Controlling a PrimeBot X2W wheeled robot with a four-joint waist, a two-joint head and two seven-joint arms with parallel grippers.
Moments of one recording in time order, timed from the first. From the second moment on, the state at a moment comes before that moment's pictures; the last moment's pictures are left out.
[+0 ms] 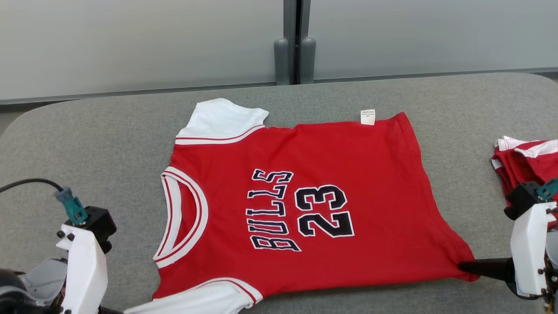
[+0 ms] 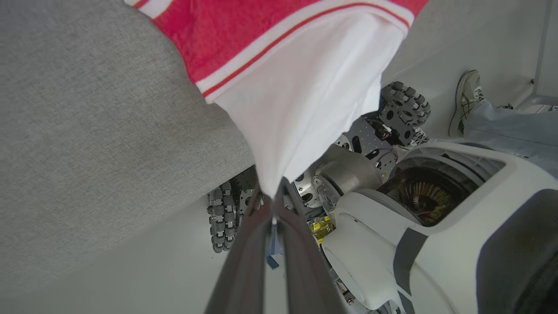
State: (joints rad) left arm -0.69 1.19 -1.11 -0.40 -1.63 0.19 0.99; right arm -0.72 -1.01 1.26 0.09 1.63 0.13 0.51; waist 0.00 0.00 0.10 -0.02
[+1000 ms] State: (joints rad) left arm -1.02 0.89 -1.10 0.02 -1.46 0.14 1.16; right arm -0.93 -0.81 1.25 0.31 1.69 0.13 0.57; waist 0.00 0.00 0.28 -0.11
